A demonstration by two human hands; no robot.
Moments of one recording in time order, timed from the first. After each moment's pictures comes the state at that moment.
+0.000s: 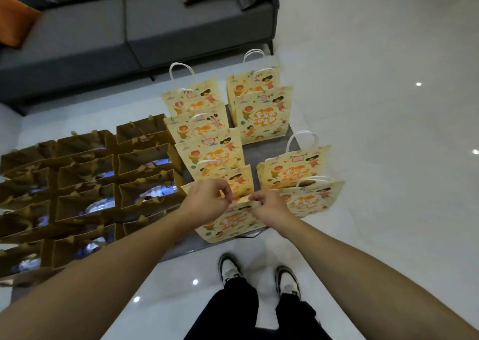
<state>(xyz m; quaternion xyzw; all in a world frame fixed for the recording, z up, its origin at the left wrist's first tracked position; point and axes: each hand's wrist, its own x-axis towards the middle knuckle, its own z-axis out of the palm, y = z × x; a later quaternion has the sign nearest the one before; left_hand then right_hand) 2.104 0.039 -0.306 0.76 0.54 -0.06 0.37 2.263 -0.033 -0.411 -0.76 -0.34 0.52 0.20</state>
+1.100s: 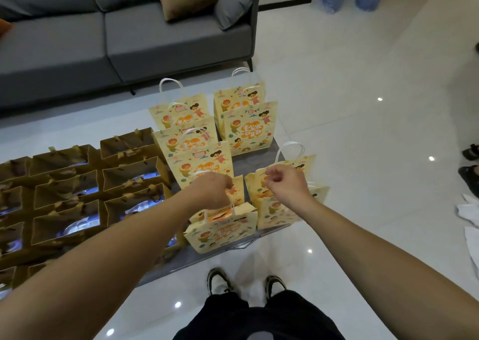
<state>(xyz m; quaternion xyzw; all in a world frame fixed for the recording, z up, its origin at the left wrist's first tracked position) 2.129 0.090 -0.316 0.84 0.40 -0.23 0.27 2.310 -0.016 -0.334 -0.83 -0.35 0.34 0.27</state>
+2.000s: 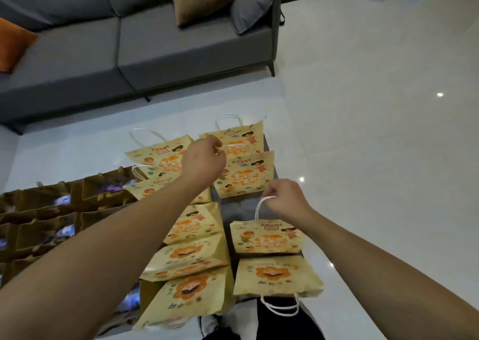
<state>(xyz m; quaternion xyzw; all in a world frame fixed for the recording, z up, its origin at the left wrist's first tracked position) 2.316 0.273 -0.301 0.74 0.62 0.08 0.22 2.483 0.147 -0.353 -0.75 -0.48 0.40 0.18</state>
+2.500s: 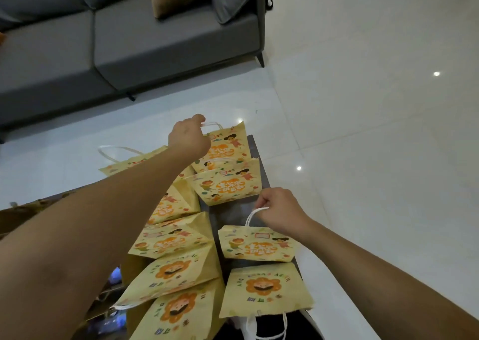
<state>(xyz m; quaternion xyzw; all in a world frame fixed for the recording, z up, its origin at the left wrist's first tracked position) 2.369 0.369 -0.327 0.75 0.63 -0.03 0.19 2.520 0.163 -0.364 -0.73 -0.48 0.46 0.17</state>
